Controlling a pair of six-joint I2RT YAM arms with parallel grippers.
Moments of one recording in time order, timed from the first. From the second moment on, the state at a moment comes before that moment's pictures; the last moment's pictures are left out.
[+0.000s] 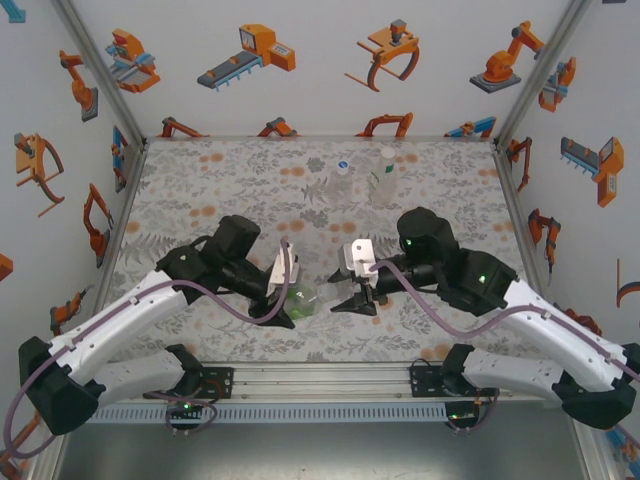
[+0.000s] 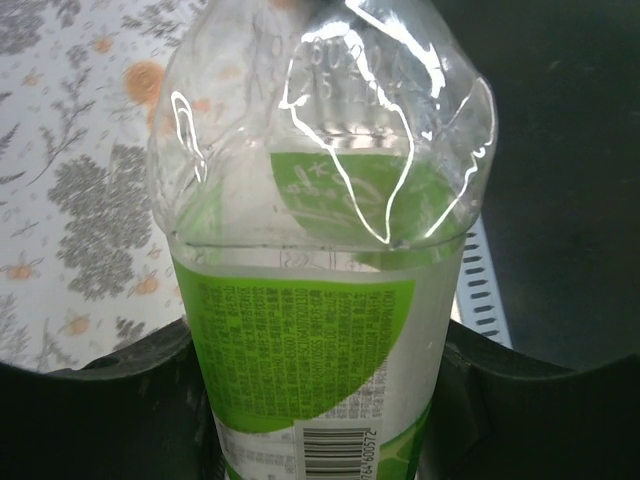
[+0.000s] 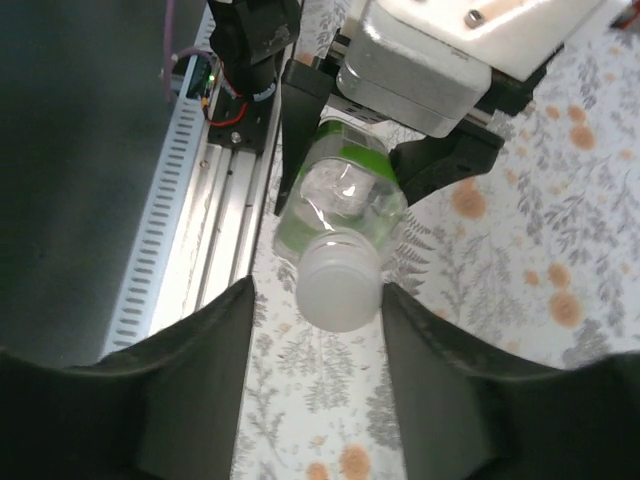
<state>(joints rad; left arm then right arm) -0.81 1.06 0.94 -0.74 0.83 0.62 0.97 0.97 1.14 -0.61 -0.66 -0.43</state>
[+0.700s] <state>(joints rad) -0.80 1.01 0.93 -0.64 0.35 0.53 0.97 0.92 0.95 -0.28 -0.05 0.81</state>
